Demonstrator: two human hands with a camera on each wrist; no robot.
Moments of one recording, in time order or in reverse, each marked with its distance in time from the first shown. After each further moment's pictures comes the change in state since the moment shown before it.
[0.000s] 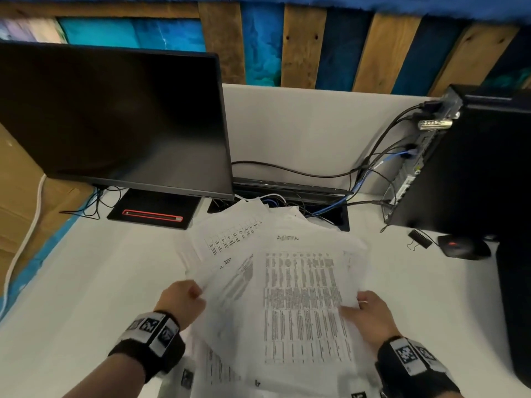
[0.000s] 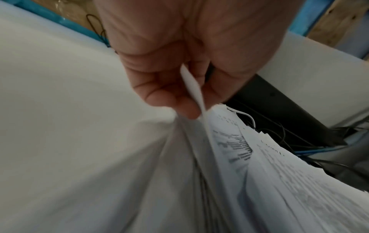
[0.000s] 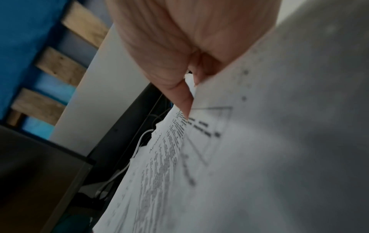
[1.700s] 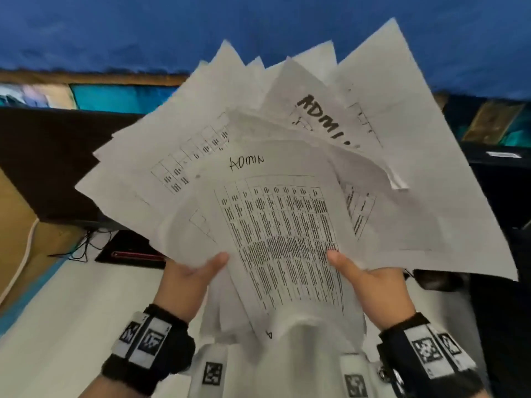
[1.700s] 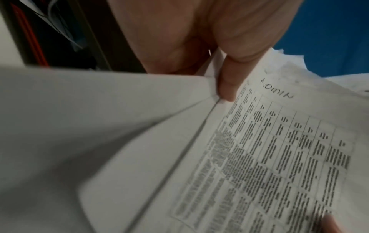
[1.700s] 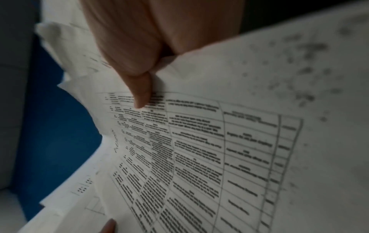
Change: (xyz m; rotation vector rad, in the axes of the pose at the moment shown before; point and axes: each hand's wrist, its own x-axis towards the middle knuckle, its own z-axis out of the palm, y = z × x) left_hand -0.082 0.124 -0.083 -1.054 0.224 0.546; right_hand -0.095 -0.156 -0.051 0.178 0.062 -0.414
